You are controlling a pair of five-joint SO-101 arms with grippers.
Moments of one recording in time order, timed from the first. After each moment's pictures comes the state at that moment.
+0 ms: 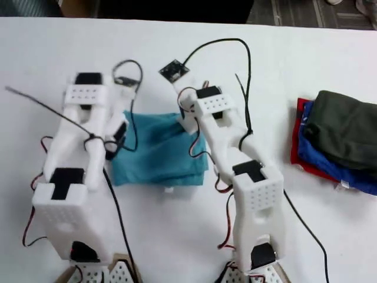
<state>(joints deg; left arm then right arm) -6.1 18.6 -2.4 98.1 -17.6 -21.6 35.7 -12.0 59.8 24.5</state>
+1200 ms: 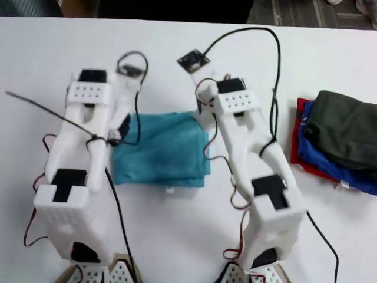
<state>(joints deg) -5.1 17.9 -12.0 96.9 -17.6 -17.5 14.6 0.1 69.9 24.5</state>
